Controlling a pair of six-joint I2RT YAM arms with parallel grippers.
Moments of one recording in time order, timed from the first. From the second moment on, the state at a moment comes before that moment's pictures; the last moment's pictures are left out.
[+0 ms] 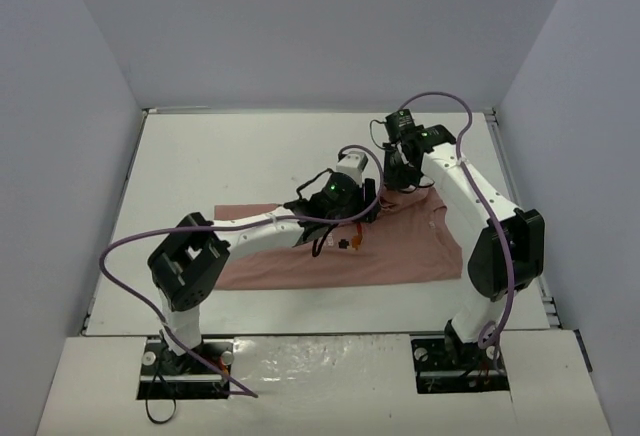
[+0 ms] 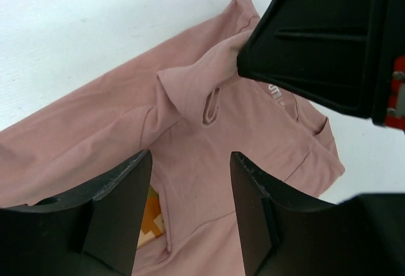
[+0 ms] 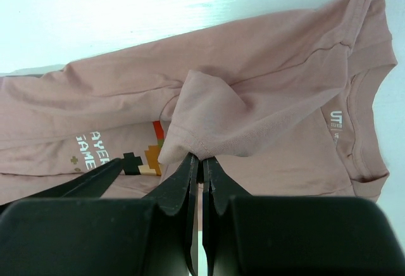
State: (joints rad) left arm -0.89 1.82 1.25 0.11 -0.08 -0.56; right arm 0.37 1.71 1.52 -0.92 0.12 0.44
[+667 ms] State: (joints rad) left arm -0.95 1.97 1.38 0.13 -0.33 -0.67; right arm 0.37 1.72 1.55 -0.93 0.10 0.44
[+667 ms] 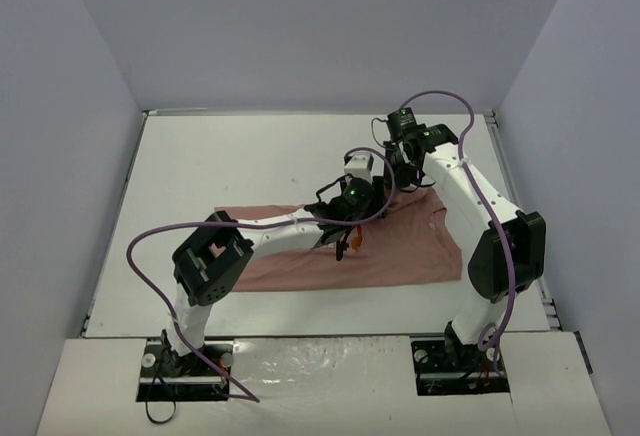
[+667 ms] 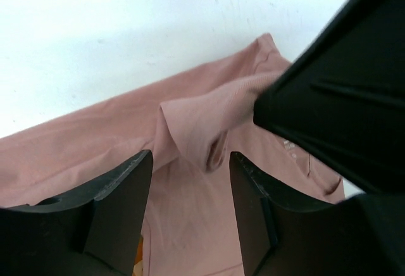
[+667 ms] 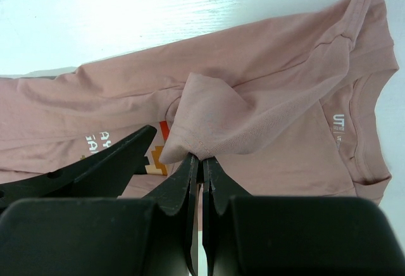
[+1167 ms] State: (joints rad) left arm -0.95 2.02 1.40 0.12 -0.38 -0.72; right arm 0.37 1.72 1.55 -0.93 0.10 0.44
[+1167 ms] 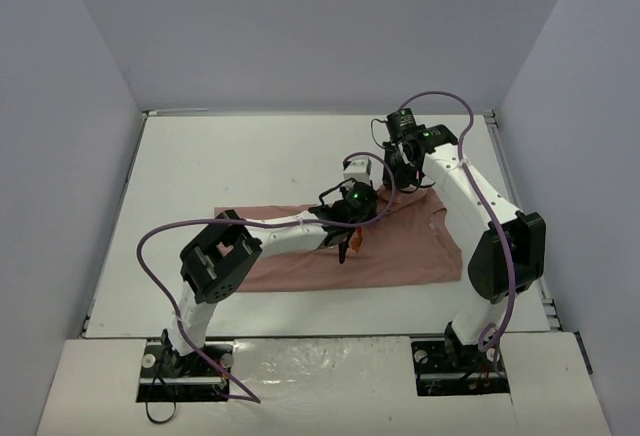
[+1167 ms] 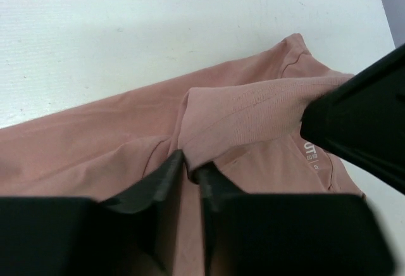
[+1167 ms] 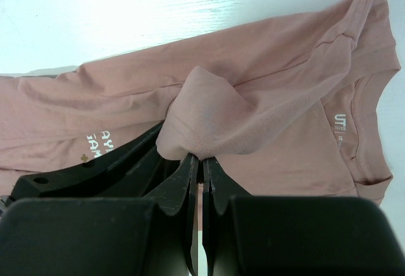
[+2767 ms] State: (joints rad) left arm -1.03 1.91 1.31 -0.10 0.04 -0.51; right arm 0.34 1.40 1.05 -0.94 0.23 0.49
